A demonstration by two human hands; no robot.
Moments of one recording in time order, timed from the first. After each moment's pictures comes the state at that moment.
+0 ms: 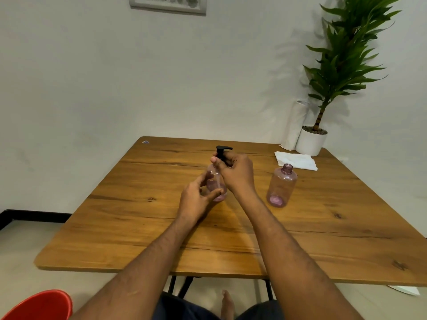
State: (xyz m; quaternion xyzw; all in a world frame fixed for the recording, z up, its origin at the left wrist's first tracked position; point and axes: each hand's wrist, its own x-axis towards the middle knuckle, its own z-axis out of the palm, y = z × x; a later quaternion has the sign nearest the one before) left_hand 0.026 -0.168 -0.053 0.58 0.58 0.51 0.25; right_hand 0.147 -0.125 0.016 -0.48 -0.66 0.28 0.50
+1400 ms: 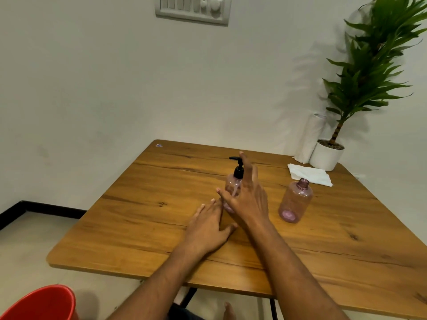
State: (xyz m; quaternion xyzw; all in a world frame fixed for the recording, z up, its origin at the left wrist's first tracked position) left_hand 0.033 -0.205 -0.062 0.70 0.66 0.23 0.13; right_hand 0.156 -0.133 -0.016 -0.48 -0.78 0.01 0.40
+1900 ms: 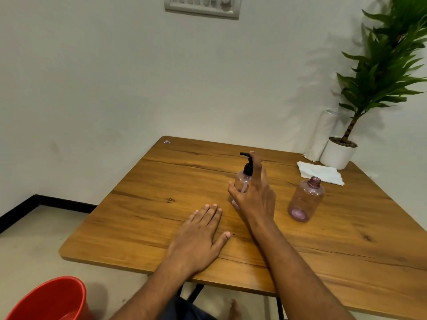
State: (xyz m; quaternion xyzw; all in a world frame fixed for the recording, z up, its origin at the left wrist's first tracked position) left_hand 0.006 -0.257 -0.064 0.74 0.66 0.11 0.05; right_hand 0.146 -0.135 -0.022 -0.53 -0.74 0.00 0.41
